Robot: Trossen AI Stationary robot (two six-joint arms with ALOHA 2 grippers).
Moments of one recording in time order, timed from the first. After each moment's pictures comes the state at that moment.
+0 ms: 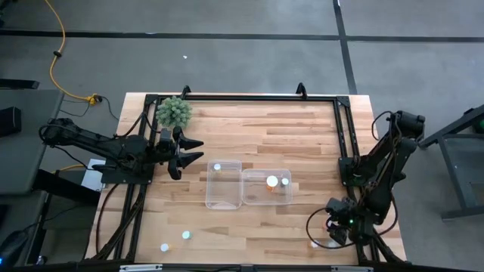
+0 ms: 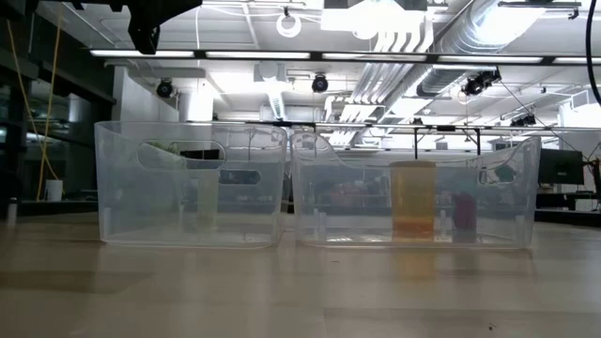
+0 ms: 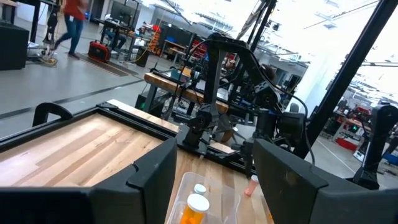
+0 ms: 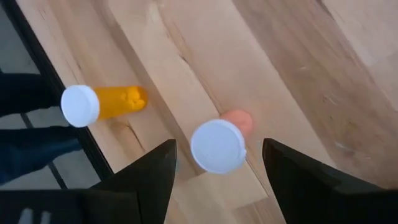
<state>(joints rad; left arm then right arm) -0.13 0.69 0.41 0.36 -0.39 -0.34 1.16 1.29 0.67 -0.59 0.23 1.73</state>
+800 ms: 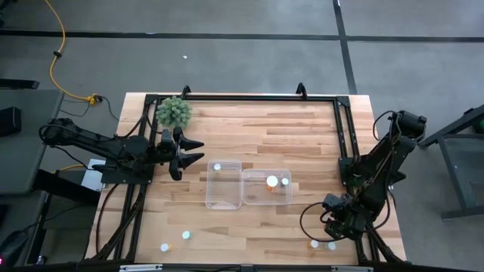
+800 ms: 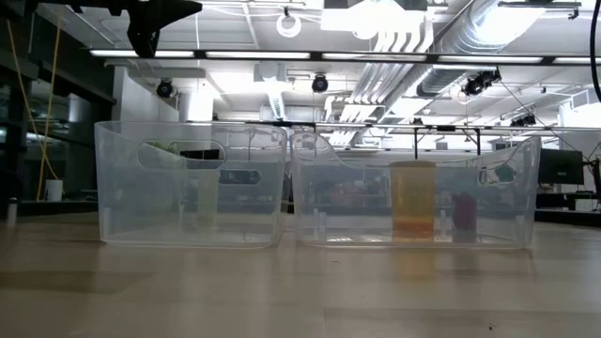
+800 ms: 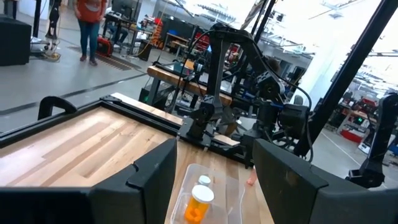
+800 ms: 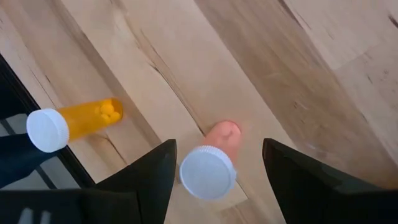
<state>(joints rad) -0.13 0.69 0.41 0.32 -0.39 -0.34 1.07 1.28 0.67 -0.65 0.14 1.70</state>
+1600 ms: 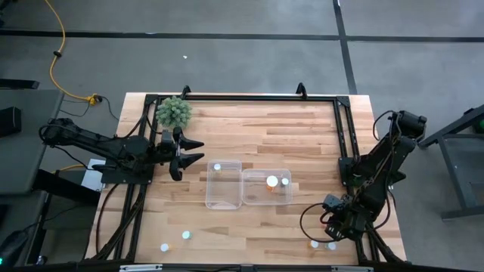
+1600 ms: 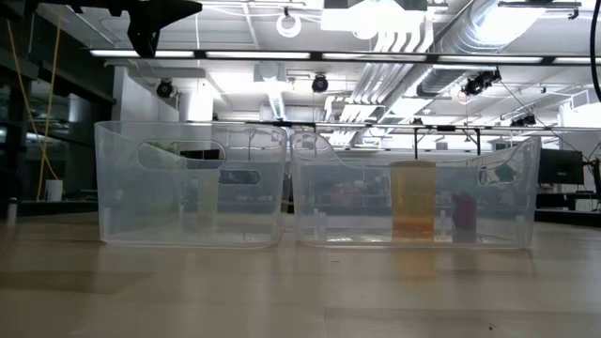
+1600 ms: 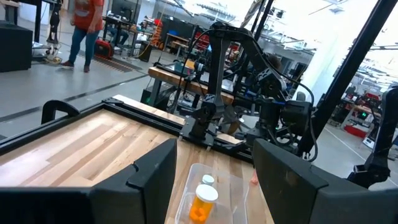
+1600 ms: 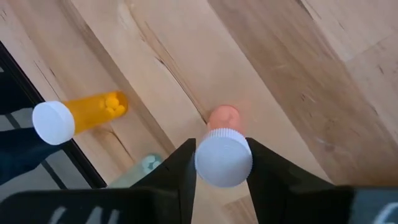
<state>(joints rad) -0.13 0.69 0.41 0.31 -0.39 -0.30 1.07 1.28 0.67 -0.63 0.11 1.70</state>
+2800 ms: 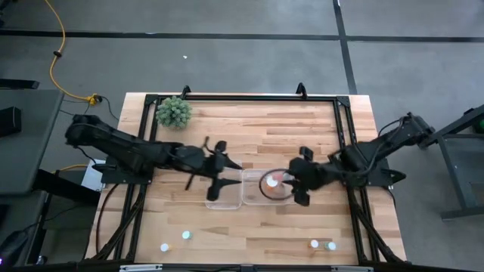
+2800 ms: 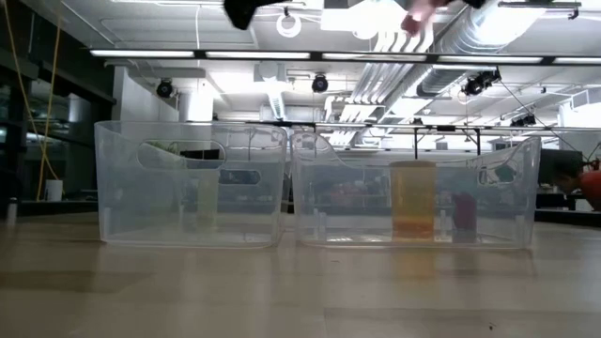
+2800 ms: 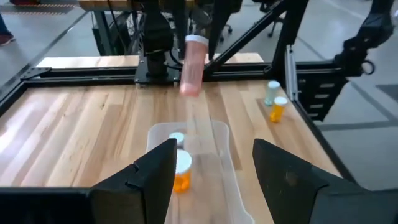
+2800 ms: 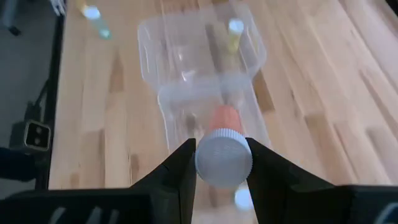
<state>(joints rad) -0.12 1.36 0.96 0.04 -0.14 -0.05 0.45 1.28 1.23 -0.83 0.35 0.50</state>
